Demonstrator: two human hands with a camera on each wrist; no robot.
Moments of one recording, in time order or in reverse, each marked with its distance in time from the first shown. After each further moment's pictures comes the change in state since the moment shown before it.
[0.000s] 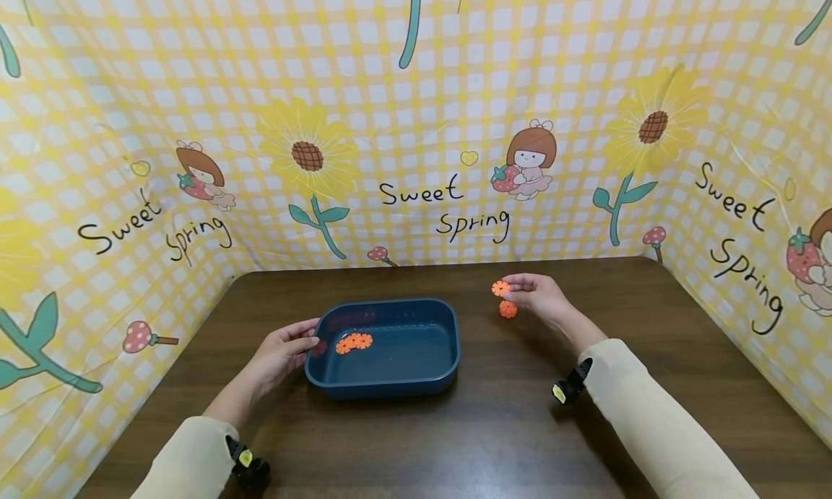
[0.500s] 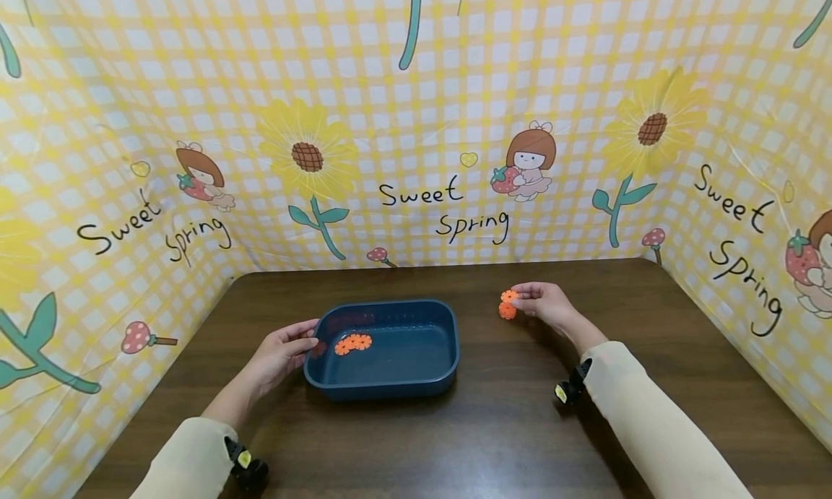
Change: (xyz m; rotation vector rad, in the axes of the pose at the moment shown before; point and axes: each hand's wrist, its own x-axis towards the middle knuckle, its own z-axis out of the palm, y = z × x) left_hand -0.001 0.001 0.000 -0.004 -0.004 0.000; right_hand 0.004 0.024 -0.014 -0.085 0.024 0.037
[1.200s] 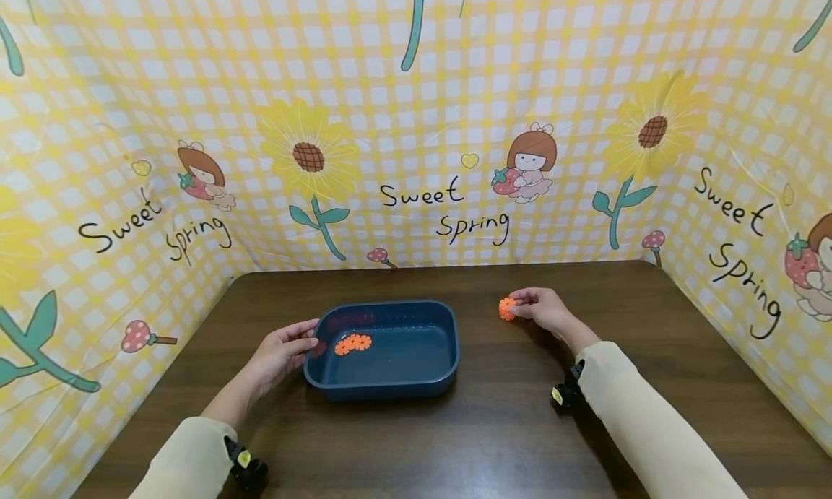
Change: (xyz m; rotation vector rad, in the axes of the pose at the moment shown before) left_hand 0.000 -0.001 0.000 -0.003 0.010 0.006; right_hand 0.006 0.011 0.006 -0.102 0.014 -0.024
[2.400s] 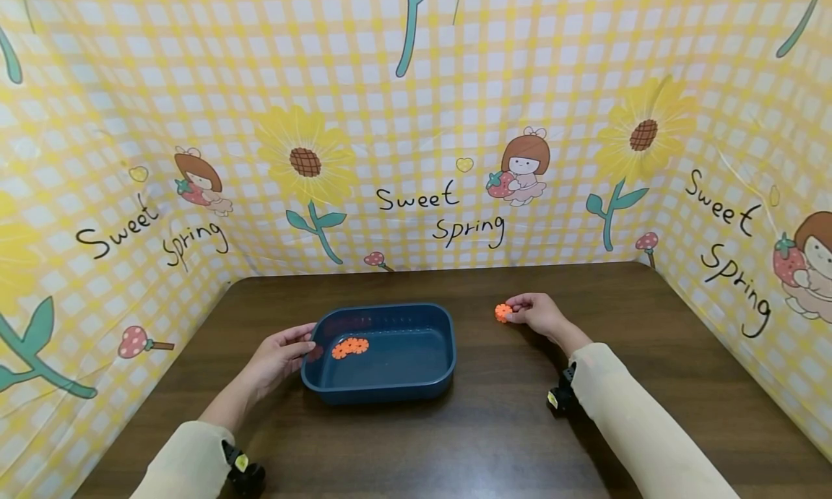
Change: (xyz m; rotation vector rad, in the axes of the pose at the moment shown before) left_hand 0.002 -0.002 0.000 0.024 0.018 -0.003; right_hand -0.002 0.003 0.004 -0.036 0.031 0.030
